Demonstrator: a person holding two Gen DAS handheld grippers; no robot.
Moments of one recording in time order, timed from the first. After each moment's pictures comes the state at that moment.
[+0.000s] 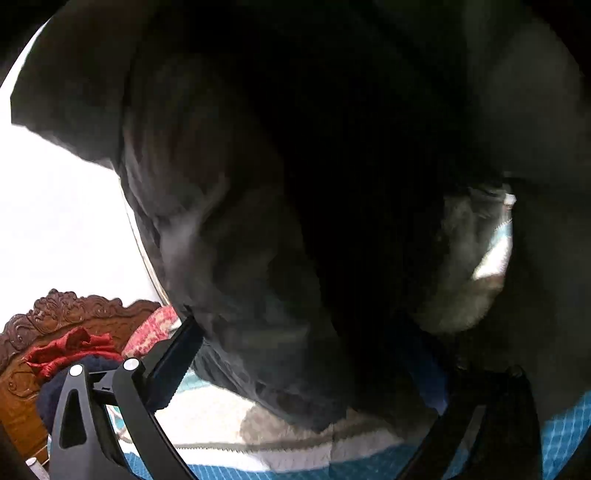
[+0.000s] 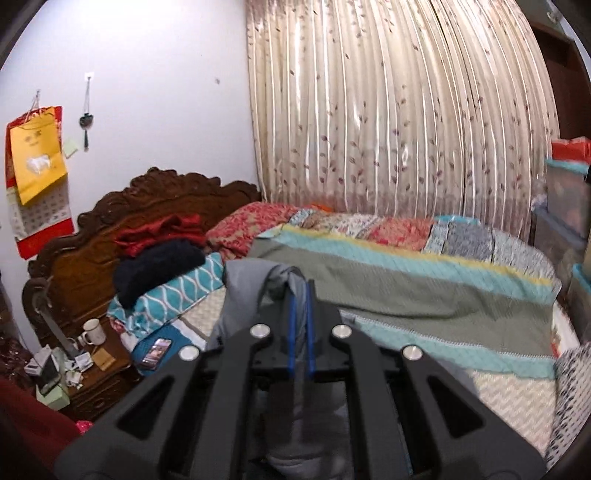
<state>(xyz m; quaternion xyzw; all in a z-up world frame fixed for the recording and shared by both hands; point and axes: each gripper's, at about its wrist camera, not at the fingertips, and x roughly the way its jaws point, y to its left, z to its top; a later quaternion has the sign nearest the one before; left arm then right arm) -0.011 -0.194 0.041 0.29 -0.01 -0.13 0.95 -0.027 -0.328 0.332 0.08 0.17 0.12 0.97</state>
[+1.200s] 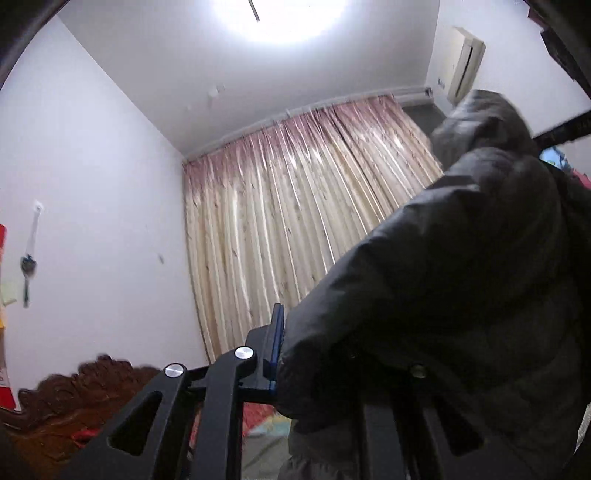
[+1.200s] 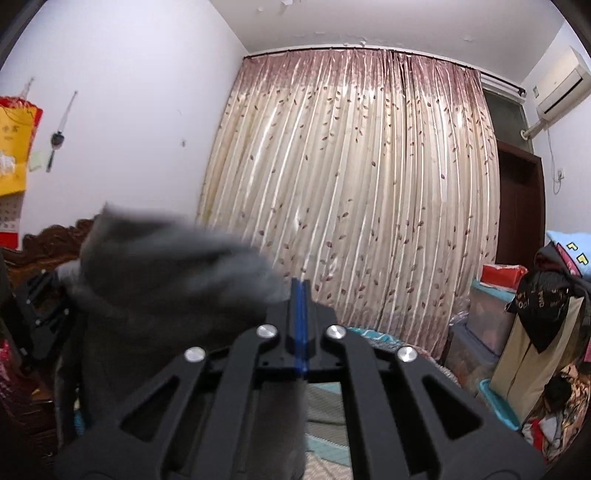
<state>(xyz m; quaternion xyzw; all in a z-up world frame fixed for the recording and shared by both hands) 0.033 -0.108 0.390 0.18 -0.12 -0.10 0.97 -0.040 -0.398 0.502 -0.03 0.02 -0.01 1.00</state>
